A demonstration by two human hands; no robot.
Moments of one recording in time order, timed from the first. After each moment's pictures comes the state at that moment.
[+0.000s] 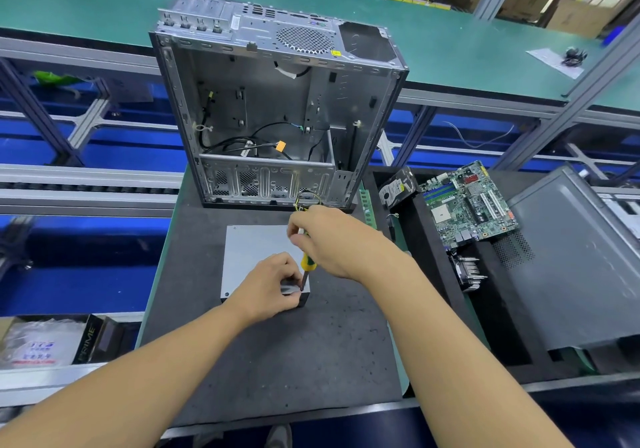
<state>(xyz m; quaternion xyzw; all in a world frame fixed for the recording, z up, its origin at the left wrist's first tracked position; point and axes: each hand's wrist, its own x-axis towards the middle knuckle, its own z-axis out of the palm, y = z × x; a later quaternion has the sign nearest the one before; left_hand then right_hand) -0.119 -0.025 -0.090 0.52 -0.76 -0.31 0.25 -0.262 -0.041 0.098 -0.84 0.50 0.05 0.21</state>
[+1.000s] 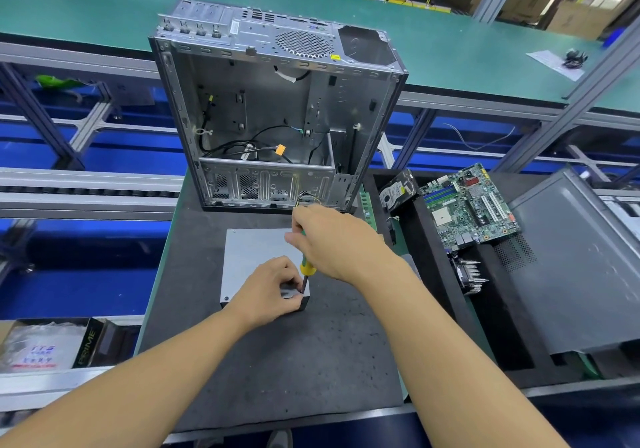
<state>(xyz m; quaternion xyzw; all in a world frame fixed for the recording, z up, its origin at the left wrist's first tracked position) -0.121 -0.022 -0.087 0.52 -0.74 -0.32 0.26 -0.259 -0.040 0.094 -0.84 0.52 0.03 0.15</state>
